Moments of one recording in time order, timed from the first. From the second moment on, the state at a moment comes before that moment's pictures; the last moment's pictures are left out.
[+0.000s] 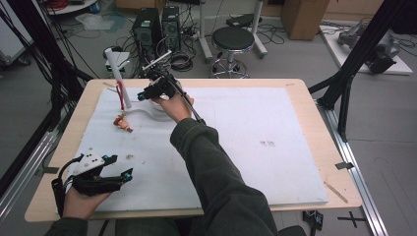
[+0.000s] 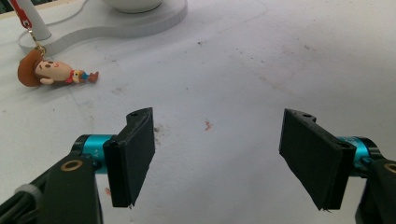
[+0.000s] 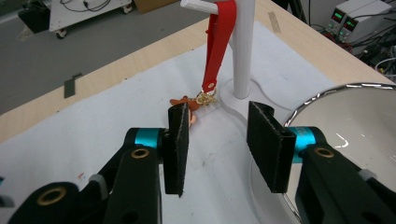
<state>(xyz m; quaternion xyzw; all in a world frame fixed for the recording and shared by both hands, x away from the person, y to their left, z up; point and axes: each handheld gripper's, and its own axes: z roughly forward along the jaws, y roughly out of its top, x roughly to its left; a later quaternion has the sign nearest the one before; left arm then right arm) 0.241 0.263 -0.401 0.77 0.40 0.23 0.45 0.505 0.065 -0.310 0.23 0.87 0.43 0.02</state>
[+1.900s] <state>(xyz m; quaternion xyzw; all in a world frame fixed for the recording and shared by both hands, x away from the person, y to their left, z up) 0.238 0.267 -0.402 0.77 0.40 0.23 0.44 0.469 -0.050 -0.295 0.24 0.82 0.52 0.02</state>
